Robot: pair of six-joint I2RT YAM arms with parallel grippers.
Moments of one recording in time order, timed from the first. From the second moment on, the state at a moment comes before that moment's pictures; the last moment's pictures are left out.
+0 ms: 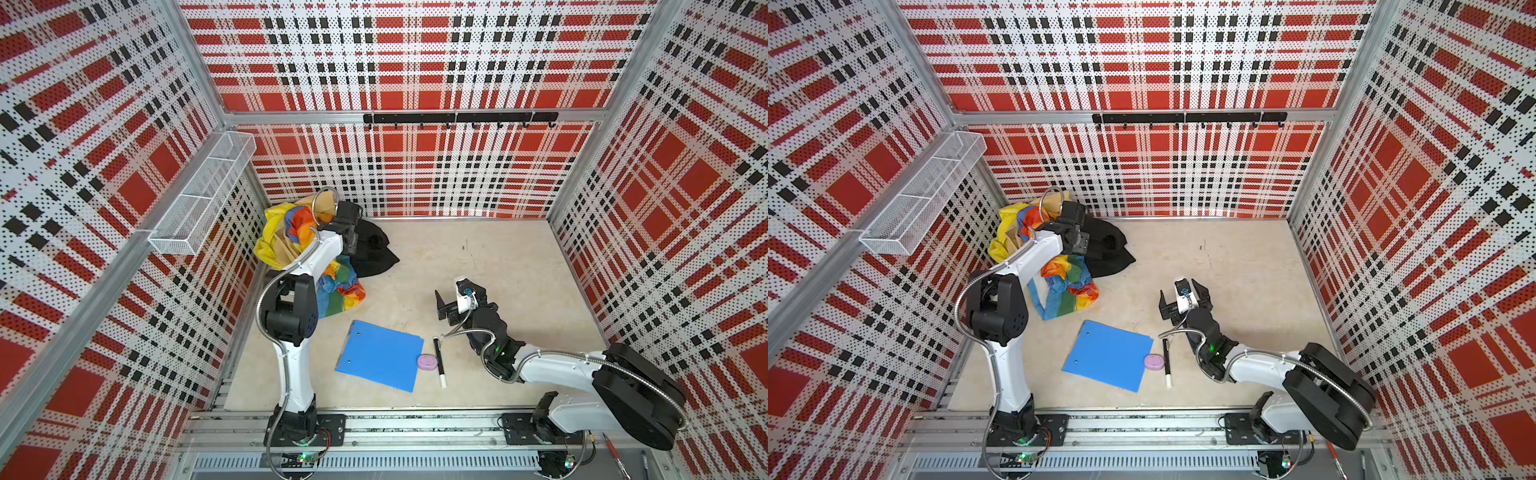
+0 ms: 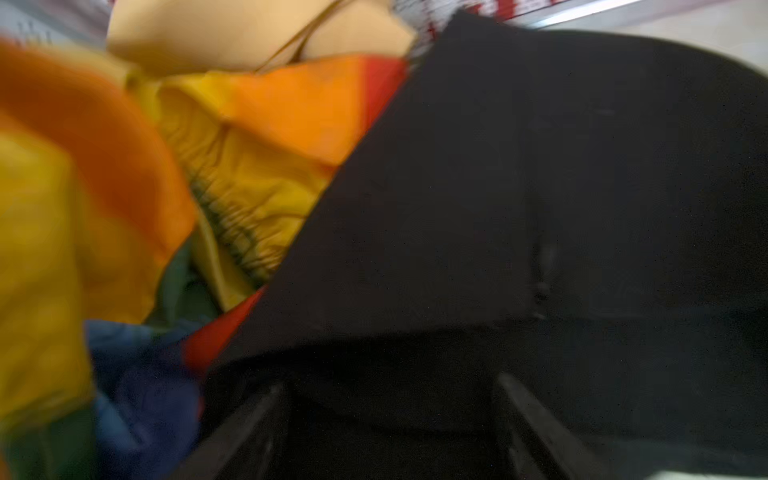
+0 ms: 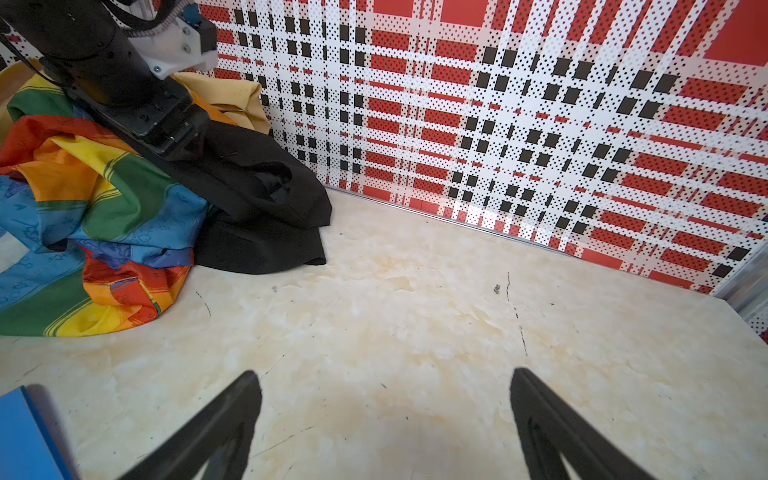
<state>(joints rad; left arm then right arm) -0.15 2.05 1.75 -0.65 -0.48 -0.01 0.83 1.34 0.41 0.80 0.54 -0.06</state>
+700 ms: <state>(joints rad) 0.10 1.83 1.38 -0.30 -0.02 -0.34 0.83 1.36 0.42 0.80 0.54 -0.06</state>
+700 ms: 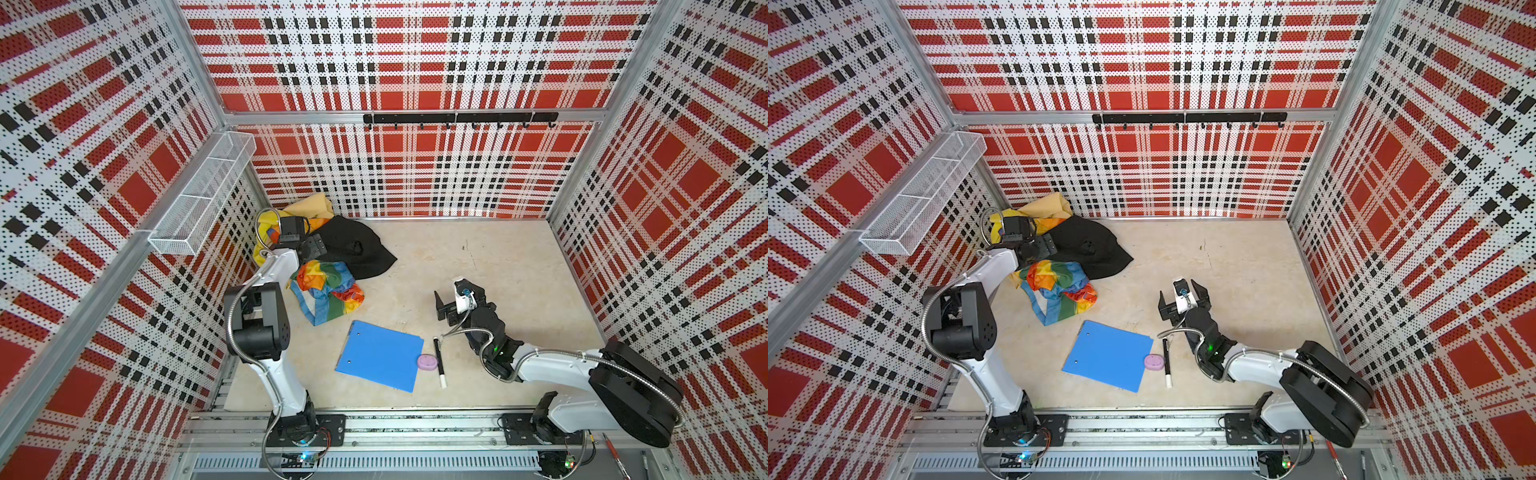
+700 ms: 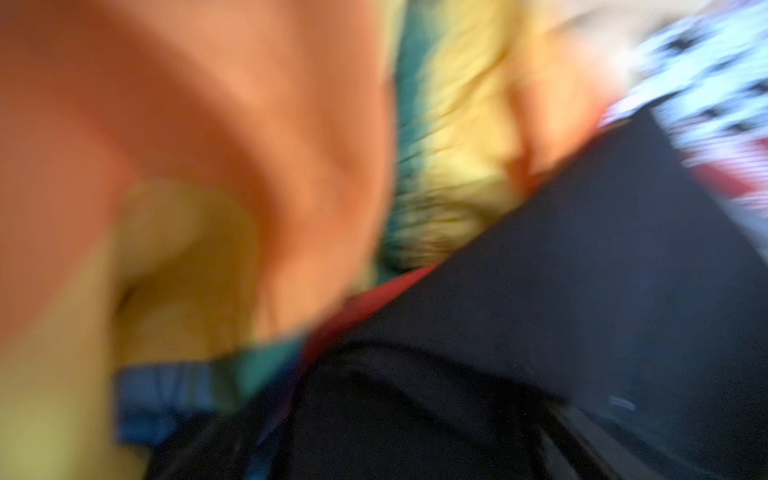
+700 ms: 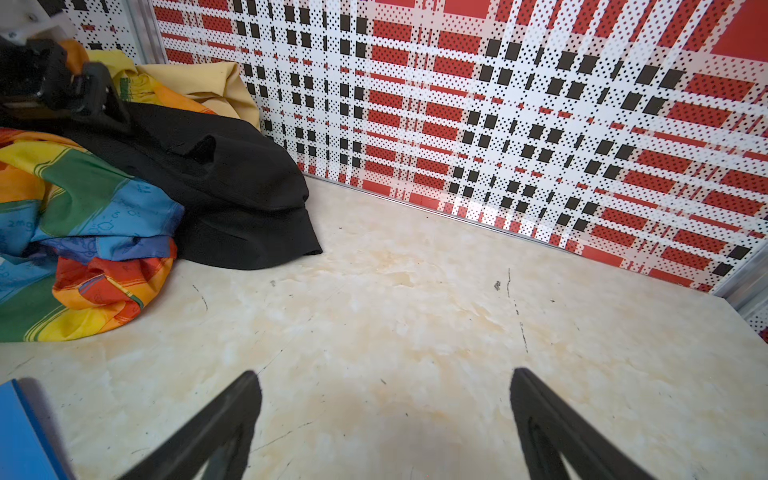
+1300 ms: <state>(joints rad) -0.22 1.72 1.62 -0.28 0.00 -0.10 0.83 1.32 0.42 0.80 0.52 -0.05</state>
